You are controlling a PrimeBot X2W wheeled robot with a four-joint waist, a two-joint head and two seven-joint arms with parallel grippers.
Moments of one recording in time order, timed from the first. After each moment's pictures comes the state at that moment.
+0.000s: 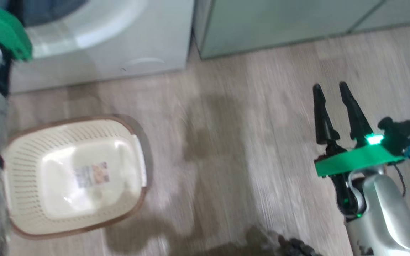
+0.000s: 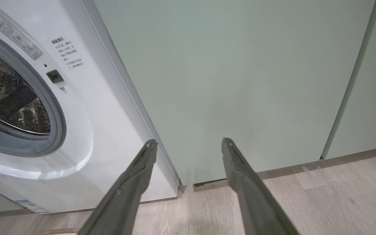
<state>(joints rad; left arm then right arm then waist) -1.17 0.31 -0.17 1.13 -0.23 -0.11 -0.25 -0.28 -0.05 0.05 0.22 0.39 0.13 -0.25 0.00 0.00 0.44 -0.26</state>
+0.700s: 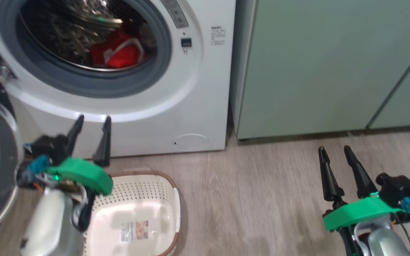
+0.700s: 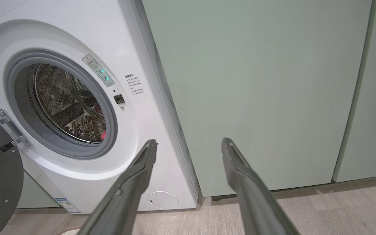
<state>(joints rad) -0.34 0.15 -0.10 0.47 -0.29 -0.11 -0.25 -0.03 -0.06 0.00 0.23 0.32 0.13 -0.25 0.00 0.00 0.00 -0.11</state>
